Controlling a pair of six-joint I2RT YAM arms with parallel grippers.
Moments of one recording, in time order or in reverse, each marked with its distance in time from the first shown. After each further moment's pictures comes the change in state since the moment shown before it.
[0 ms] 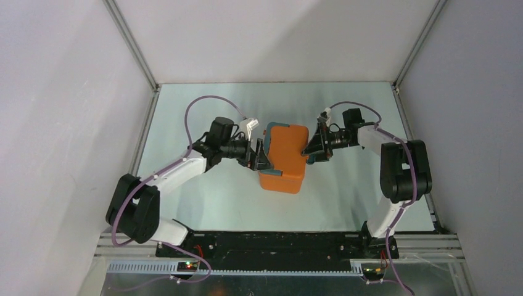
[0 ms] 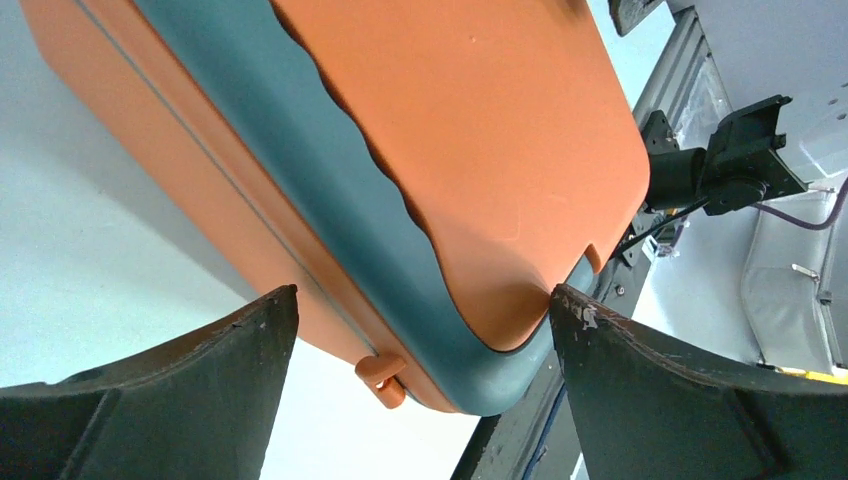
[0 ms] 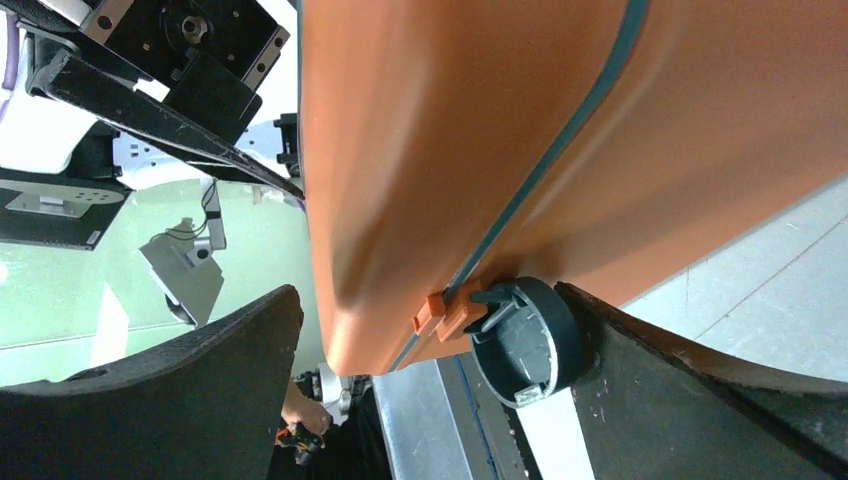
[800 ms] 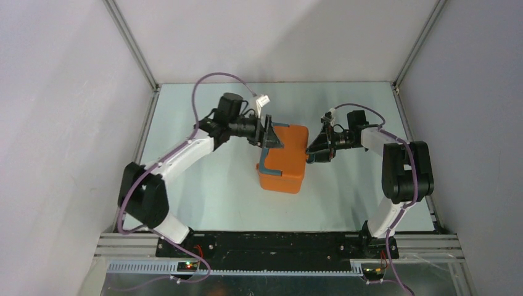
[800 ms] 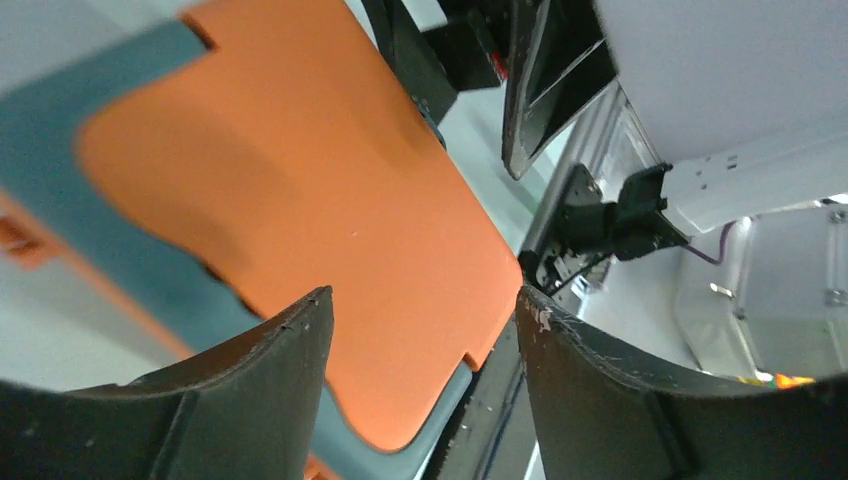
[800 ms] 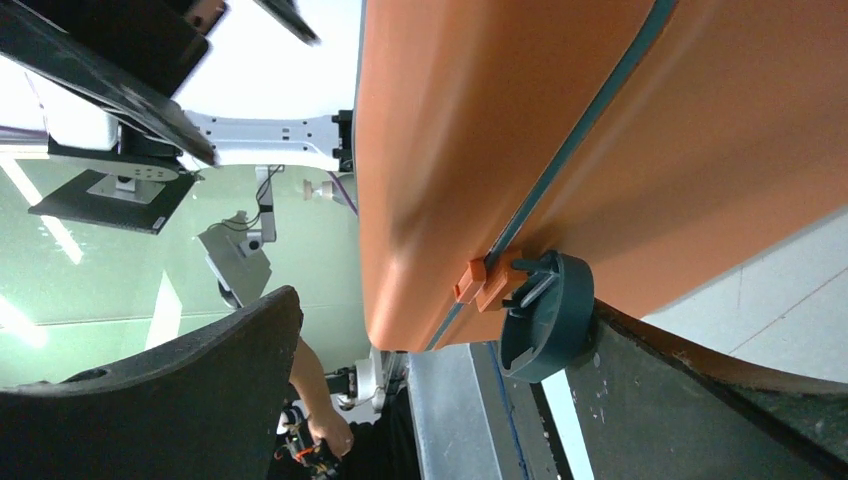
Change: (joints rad) left arm -0.007 0.098 0.355 -0.151 0.027 -0.045; right arm -0.038 -0.011 -0.031 0.020 -0.110 0.031
